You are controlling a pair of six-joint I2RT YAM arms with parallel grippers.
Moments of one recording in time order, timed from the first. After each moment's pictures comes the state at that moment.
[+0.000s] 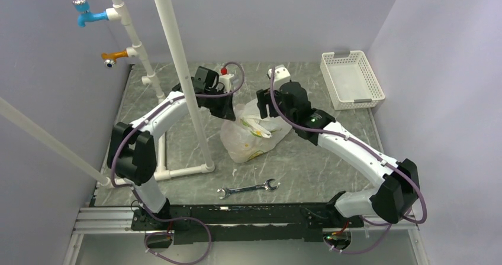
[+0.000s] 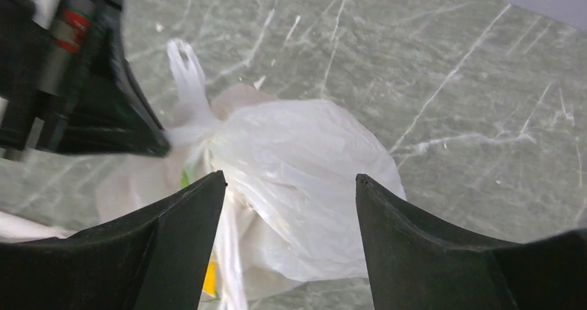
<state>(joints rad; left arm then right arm) -0.43 1.73 1.40 -0.60 0.52 -0.09 0.69 1.33 1.14 -0.20 0.19 0.13</state>
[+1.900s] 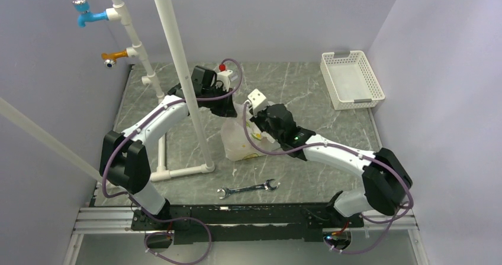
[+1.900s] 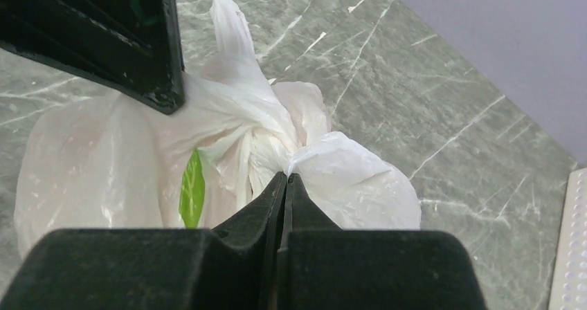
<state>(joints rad) -0.44 1.62 1.36 -0.53 0.51 -0.13 0.82 1.42 0.88 0.23 0.23 -0.26</state>
